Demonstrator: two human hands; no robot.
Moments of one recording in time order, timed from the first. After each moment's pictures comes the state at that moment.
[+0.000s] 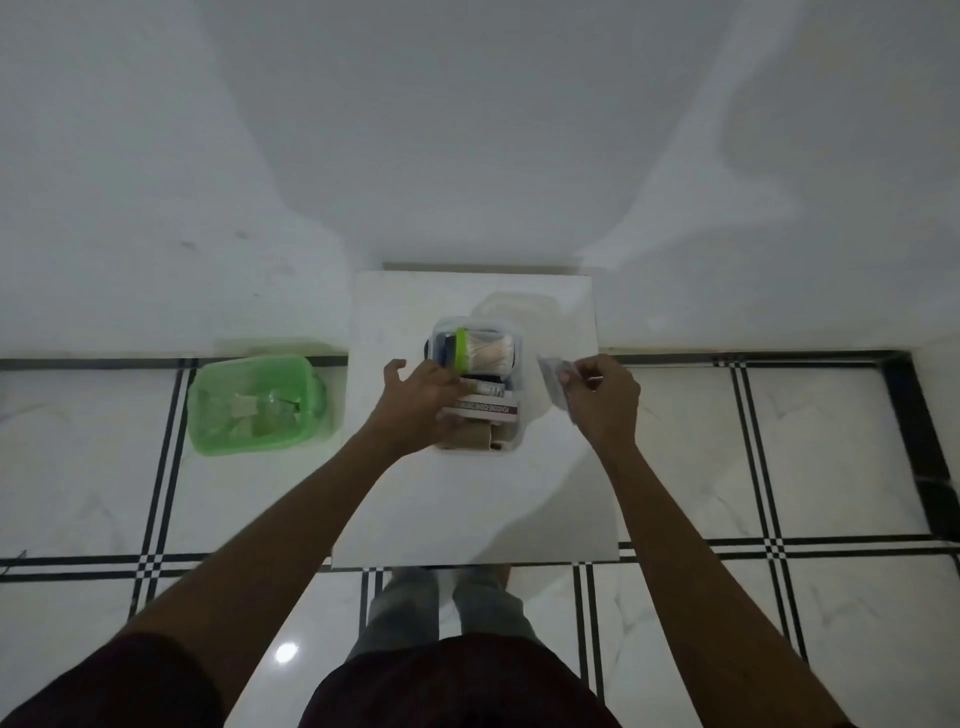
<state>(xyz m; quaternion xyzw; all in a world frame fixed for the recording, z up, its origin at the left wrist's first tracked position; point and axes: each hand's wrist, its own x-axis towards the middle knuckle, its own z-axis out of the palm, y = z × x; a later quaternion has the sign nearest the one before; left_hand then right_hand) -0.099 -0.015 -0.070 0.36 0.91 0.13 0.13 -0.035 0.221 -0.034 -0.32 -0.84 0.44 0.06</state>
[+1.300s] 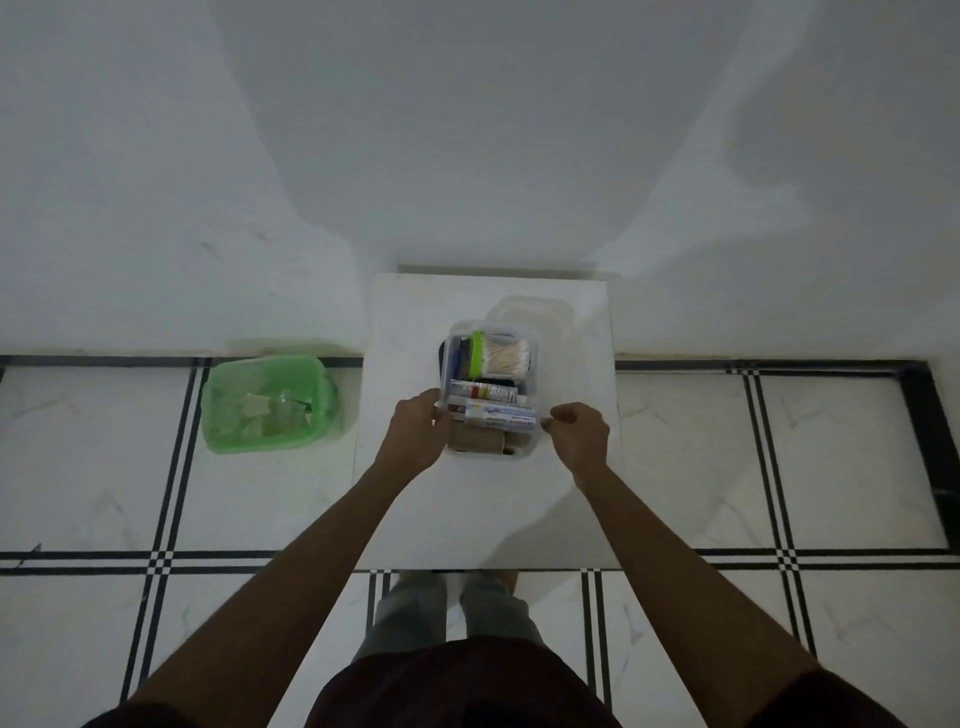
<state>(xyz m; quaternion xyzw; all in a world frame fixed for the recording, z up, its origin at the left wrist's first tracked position) -0.075 -0.021 -0.075 0.01 0.88 0.40 0.24 -0.026 0.190 -0.088 -0.40 -0.79 0.44 -0.13</state>
